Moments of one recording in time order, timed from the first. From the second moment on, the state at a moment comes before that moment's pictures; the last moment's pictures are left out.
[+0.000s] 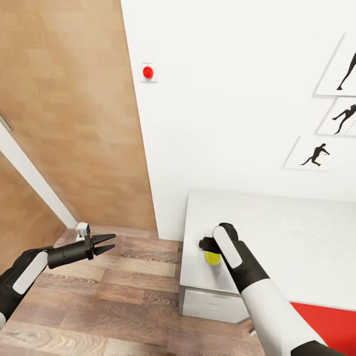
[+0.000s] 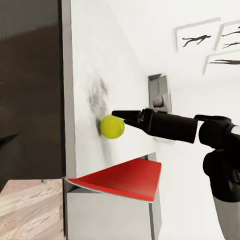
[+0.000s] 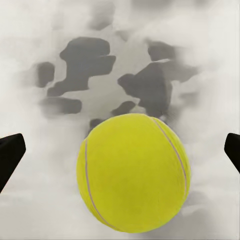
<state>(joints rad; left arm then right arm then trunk) -0.63 0.48 -0.14 -0.90 0.88 0.93 -1.01 -0.77 0.13 0.21 -1.01 -0.82 0.95 -0.85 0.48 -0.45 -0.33</state>
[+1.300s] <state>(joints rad) -0.63 0.48 -0.14 -0.90 0.88 0.93 -1.01 -0.76 0.13 0.21 -0.98 -0.82 0.95 -0.84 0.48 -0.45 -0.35</state>
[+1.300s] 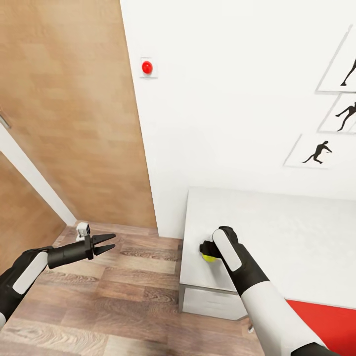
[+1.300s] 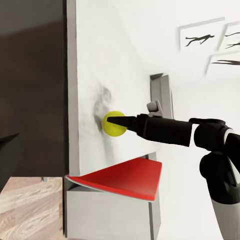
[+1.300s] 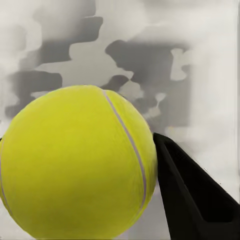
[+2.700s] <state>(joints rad) -0.63 0.48 -0.14 -0.90 0.88 0.89 -1.01 -0.38 -0.06 -0.17 -1.58 -0.86 0.95 0.28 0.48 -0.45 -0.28</state>
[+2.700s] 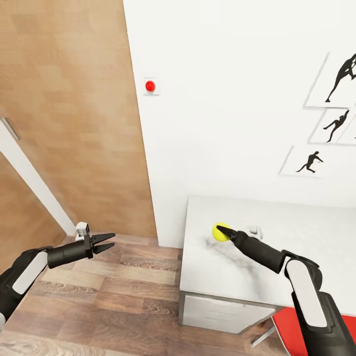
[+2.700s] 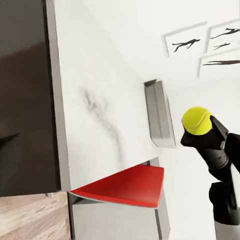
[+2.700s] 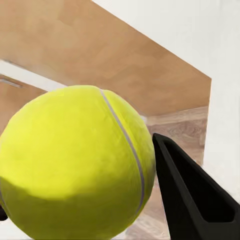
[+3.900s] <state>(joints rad) -0.63 0.48 -0.14 -0.90 0.88 0.89 -1.02 -0.36 -0.06 -0.19 -1.58 -0.86 0.95 0.47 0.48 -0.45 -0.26</state>
